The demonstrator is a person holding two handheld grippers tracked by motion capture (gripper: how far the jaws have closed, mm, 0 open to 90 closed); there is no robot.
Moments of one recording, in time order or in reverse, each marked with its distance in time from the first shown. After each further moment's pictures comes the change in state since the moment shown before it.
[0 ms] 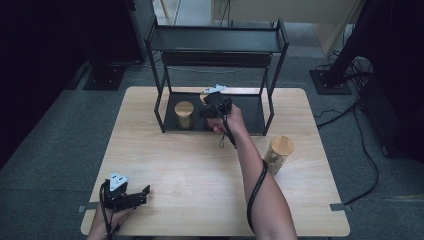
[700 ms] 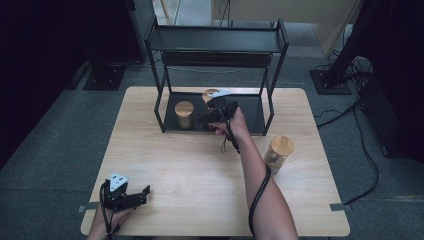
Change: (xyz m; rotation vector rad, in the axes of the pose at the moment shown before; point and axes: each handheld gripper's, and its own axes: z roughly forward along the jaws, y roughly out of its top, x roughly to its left) left arm 0.000 0.000 -0.001 0.004 0.003 0.005; right arm -0.003 -0.017 -0.005 0.001 0.034 0.033
